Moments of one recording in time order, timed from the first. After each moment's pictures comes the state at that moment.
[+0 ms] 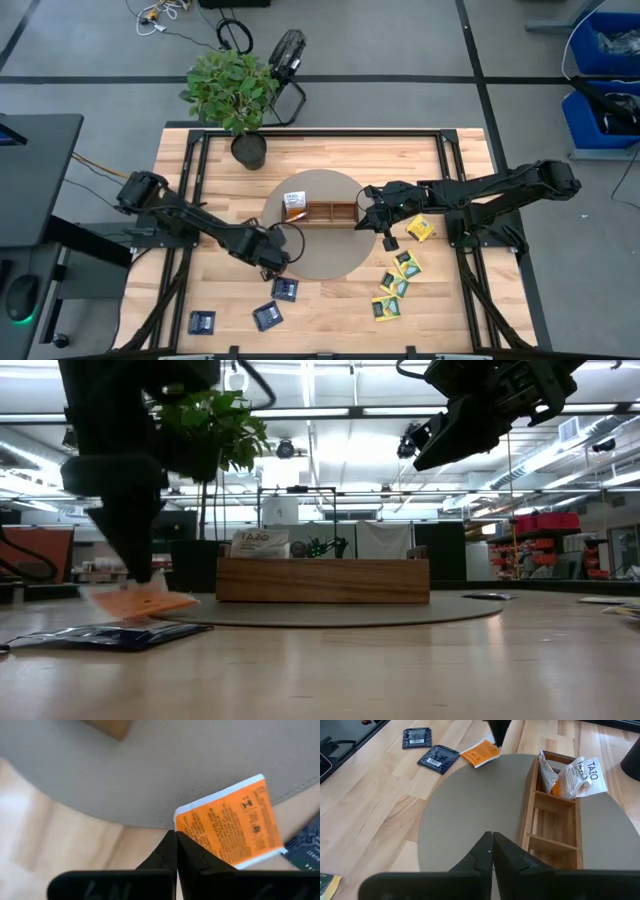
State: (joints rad) left arm -0.40 1.68 1.01 -0.80 -0.29 -0.84; right arm 0.03 1.23 0.71 -0.12 -0.17 -0.22
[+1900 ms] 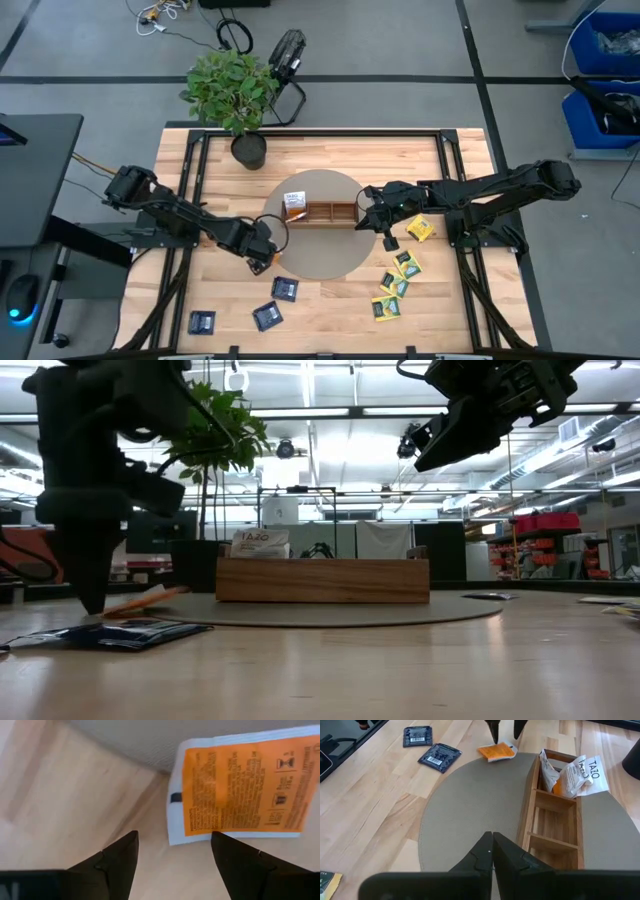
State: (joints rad) left arm -0.35 1.57 0.79 -0.69 -0.16 -0.98; right arm 0.03 1.23 0.71 -0.13 -0.17 -0.23
